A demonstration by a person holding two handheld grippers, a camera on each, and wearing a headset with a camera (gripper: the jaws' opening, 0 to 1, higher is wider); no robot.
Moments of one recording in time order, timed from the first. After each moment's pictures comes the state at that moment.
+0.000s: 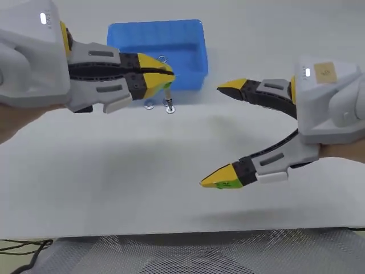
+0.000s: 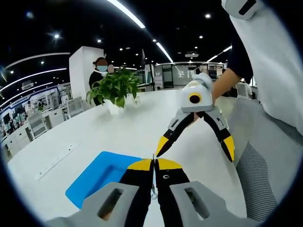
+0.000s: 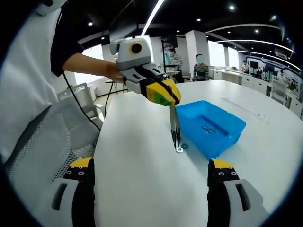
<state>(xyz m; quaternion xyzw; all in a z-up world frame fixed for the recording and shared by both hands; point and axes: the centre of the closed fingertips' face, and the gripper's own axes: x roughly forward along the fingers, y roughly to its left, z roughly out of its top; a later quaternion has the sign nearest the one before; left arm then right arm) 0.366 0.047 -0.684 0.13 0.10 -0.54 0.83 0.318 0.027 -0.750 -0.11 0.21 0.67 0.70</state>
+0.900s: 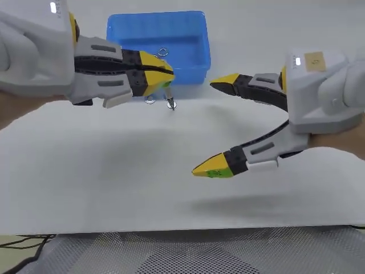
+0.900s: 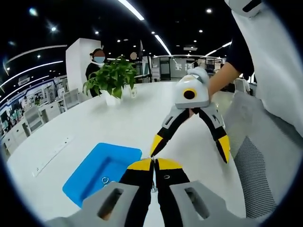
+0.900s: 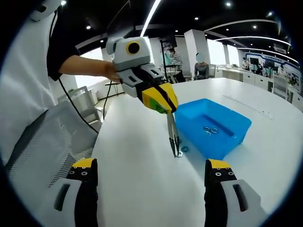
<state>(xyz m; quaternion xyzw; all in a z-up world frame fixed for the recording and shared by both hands) 0.368 0.053 -0.699 0.15 0.15 -0.55 0.81 0.332 0.048 -0.758 -0.09 0.22 0.68 0.69</state>
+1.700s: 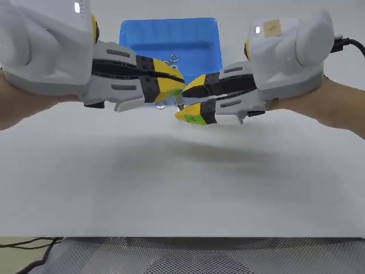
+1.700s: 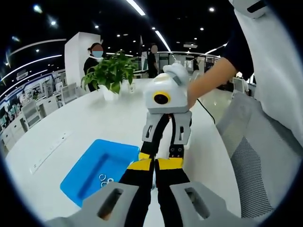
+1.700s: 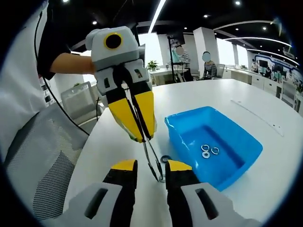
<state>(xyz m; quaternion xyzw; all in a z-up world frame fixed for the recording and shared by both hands) 0.368 0.065 -0.707 0.14 0.17 -0.55 0.80 0.363 0.092 -0.759 -0.12 0.21 0.71 0.66</state>
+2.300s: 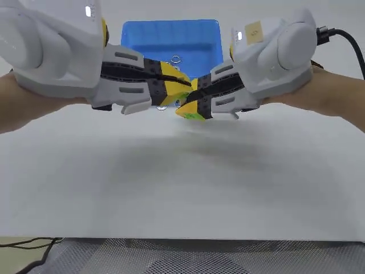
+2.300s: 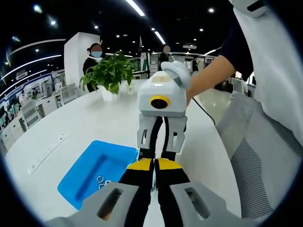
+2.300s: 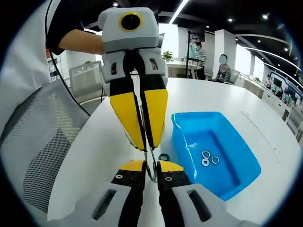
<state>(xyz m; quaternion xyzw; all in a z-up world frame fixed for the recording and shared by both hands) 0.369 0.057 -0.709 0.14 0.17 -0.56 0.80 0.361 0.096 -0.769 -0.22 0.19 0.73 0.62</state>
